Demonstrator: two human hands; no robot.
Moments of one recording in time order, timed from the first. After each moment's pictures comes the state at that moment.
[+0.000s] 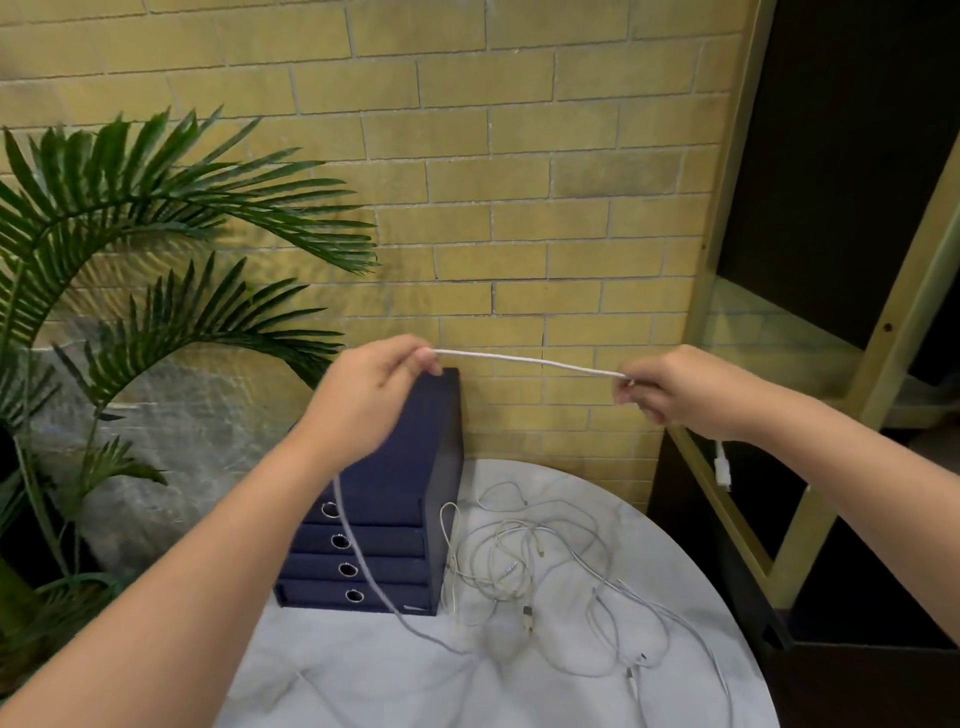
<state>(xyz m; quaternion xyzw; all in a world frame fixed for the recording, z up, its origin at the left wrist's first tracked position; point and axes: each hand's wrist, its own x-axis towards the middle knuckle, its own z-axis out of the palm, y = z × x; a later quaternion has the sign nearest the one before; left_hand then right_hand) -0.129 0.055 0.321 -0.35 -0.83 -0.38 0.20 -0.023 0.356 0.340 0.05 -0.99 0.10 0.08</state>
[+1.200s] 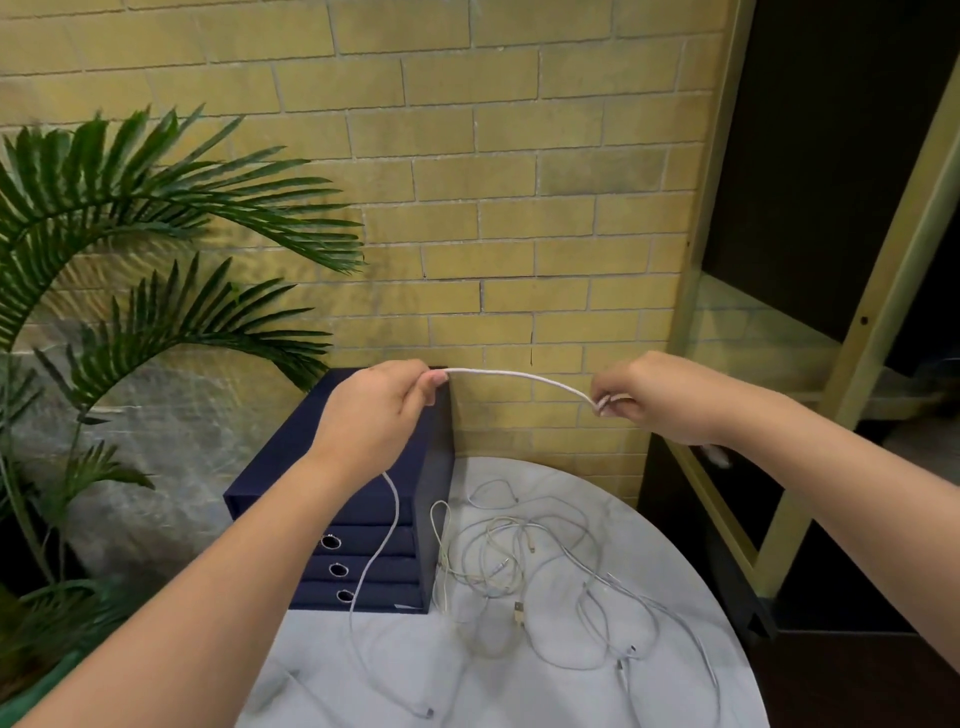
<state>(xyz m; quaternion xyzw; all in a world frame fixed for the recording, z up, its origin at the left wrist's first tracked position) -0.135 0.069 0.295 -0.35 -0.85 -0.26 0.28 -0.024 0.350 0.336 0.06 -1.00 0.03 0.06</state>
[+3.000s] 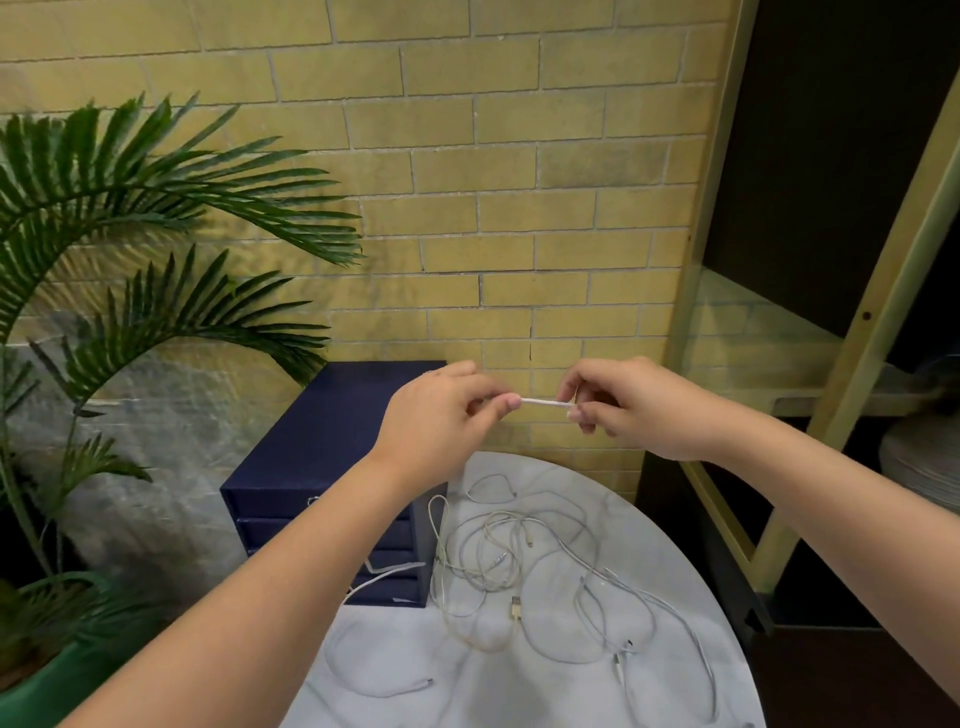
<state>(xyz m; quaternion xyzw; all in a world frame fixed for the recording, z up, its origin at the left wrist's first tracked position) -0.099 0.118 0.297 -0.39 -0.84 -0.29 0.23 -0.012 0.322 0.329 0.10 -0.96 0.23 0.09</state>
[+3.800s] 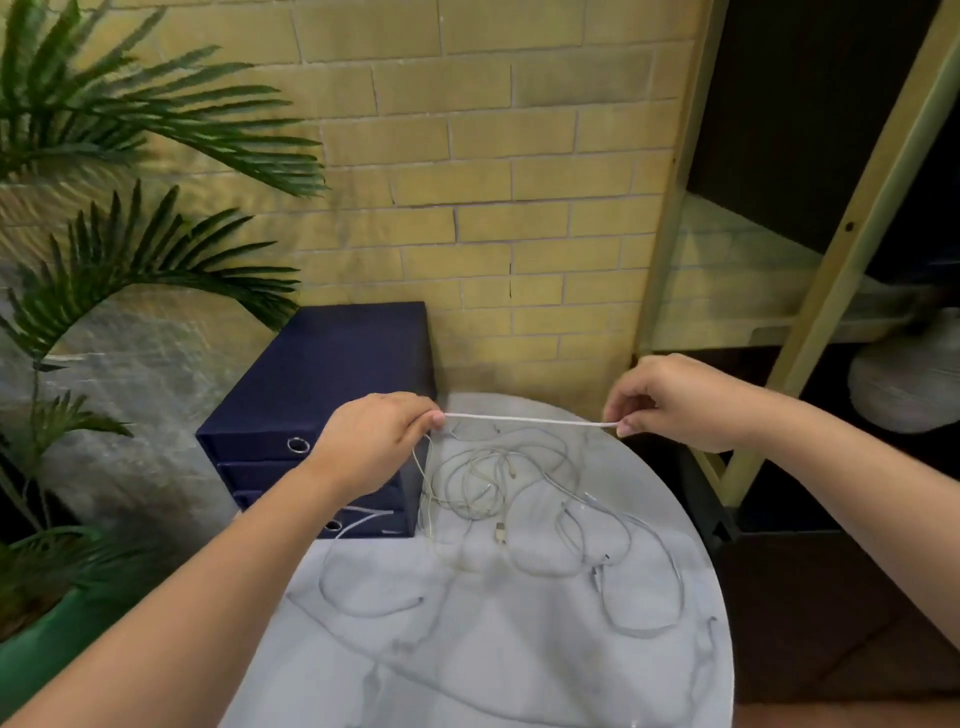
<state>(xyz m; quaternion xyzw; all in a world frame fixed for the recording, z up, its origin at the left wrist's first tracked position) -0.125 0.068 0.222 -0.39 -0.90 -0.14 0.12 0.024 0.362 0.288 0.03 -0.99 0.15 -0.01</state>
